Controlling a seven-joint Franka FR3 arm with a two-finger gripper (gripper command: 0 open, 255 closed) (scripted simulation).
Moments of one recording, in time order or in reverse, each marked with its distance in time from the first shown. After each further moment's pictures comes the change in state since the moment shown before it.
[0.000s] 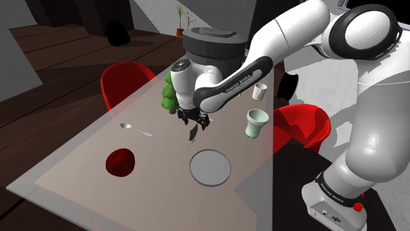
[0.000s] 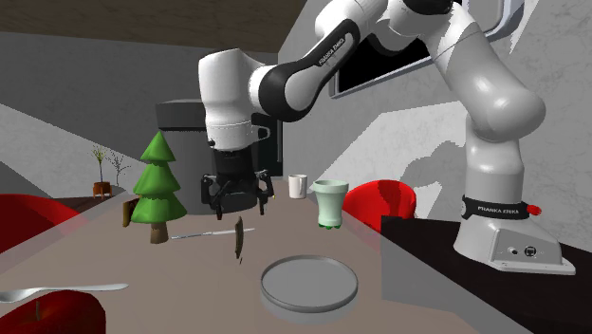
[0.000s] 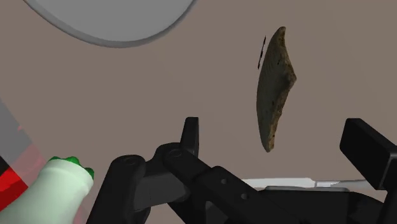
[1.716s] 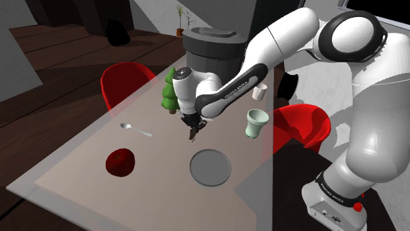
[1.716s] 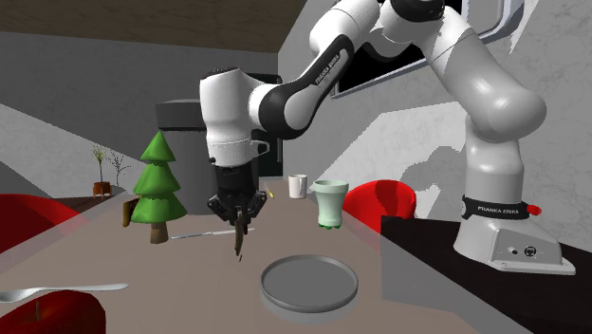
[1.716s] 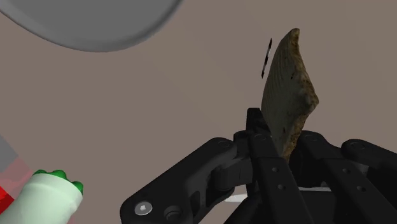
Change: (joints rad) arm 0.012 0.058 -0.038 0.002 -0.049 0.046 0.035
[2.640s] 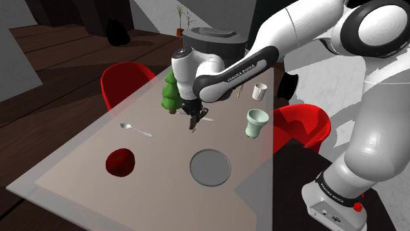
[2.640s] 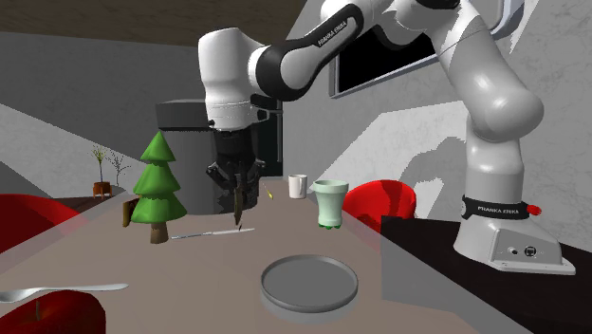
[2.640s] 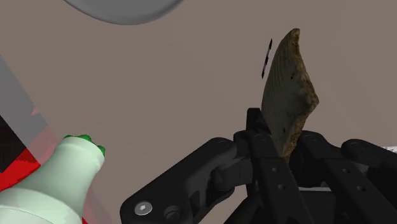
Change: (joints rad) arm -0.043 -0.122 0.061 0.014 0.101 -0.106 -0.081
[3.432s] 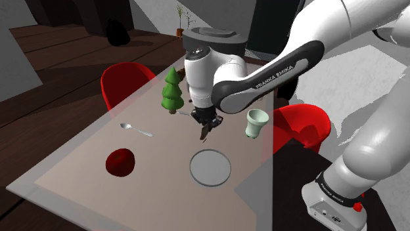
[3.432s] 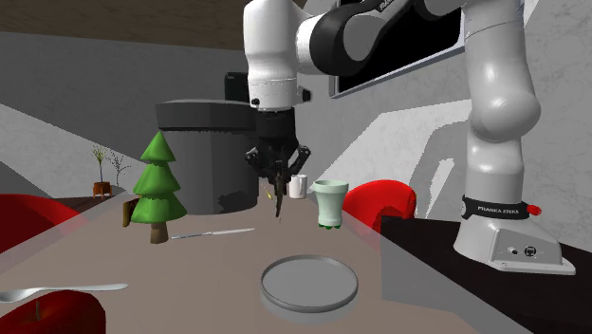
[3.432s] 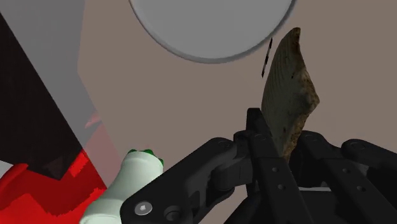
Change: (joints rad) arm -0.054 -0.315 0.118 -0.299 0.201 0.055 -0.004
